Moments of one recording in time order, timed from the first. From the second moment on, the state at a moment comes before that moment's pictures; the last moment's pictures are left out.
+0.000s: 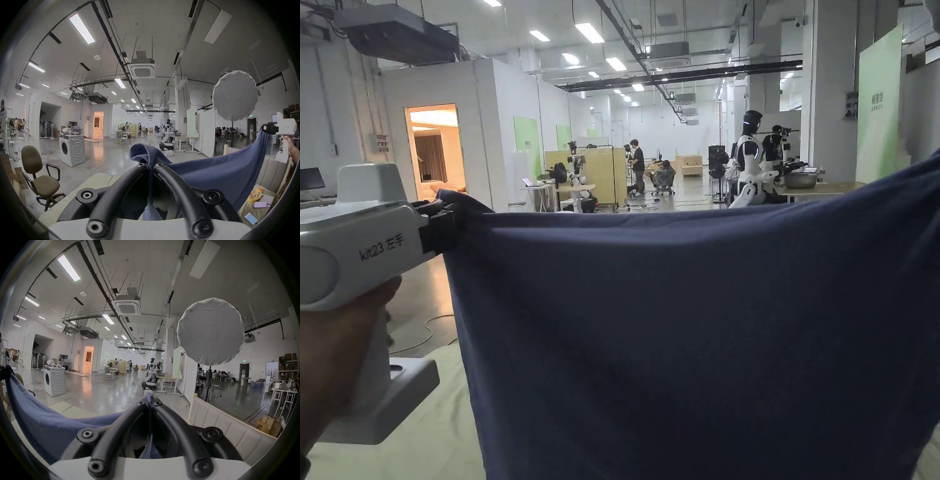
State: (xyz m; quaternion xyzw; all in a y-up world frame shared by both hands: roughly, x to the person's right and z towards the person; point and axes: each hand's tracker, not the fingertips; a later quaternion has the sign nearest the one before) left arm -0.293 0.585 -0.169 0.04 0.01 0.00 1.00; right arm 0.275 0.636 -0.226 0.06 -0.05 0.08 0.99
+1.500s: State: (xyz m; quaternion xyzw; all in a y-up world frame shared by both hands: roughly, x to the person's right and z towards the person) left arm -0.234 0.400 -0.448 -0.11 0.03 0.02 0.99; right arm 0.272 0.490 -0.467 -0.06 -0.06 0.12 0.99
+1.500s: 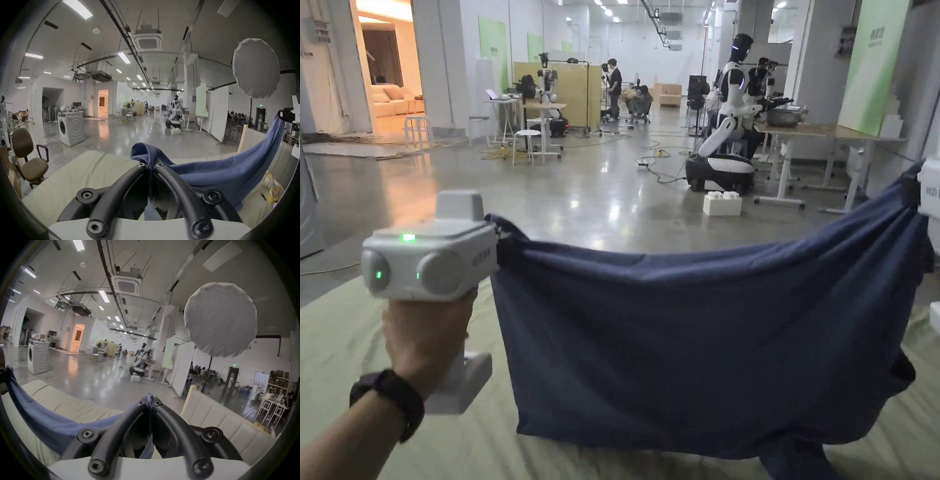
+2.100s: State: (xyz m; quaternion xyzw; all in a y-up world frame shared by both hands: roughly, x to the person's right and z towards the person) left arm -0.267 0.197 -0.166 -0.22 -0.04 0.08 0.97; right arm 0.290 0.241 -0.155 -0.18 -0.02 0.05 0.98
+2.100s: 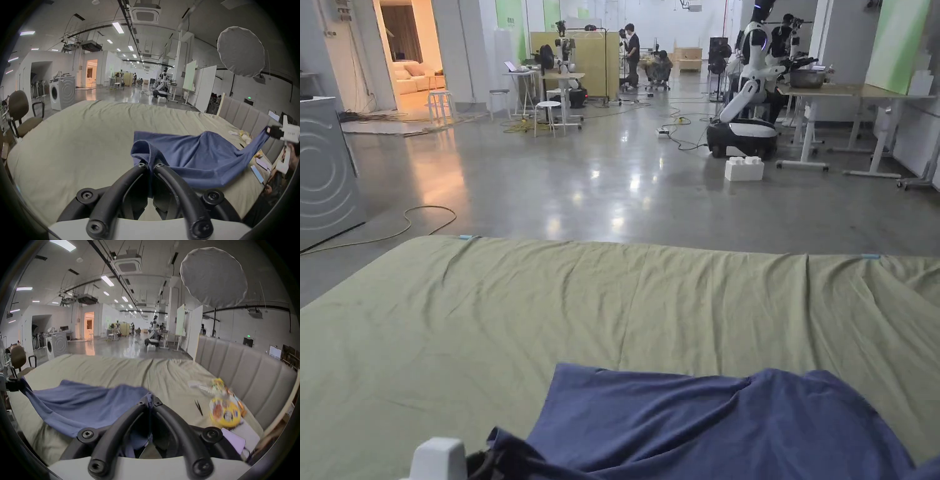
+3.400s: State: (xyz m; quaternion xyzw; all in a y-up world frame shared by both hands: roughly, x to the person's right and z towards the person) left arm -0.221 0.324 0.019 -0.05 -0.01 -0.03 1.00; right arm 0.266 0.299 0.018 -0.10 0.02 -0.01 0.99
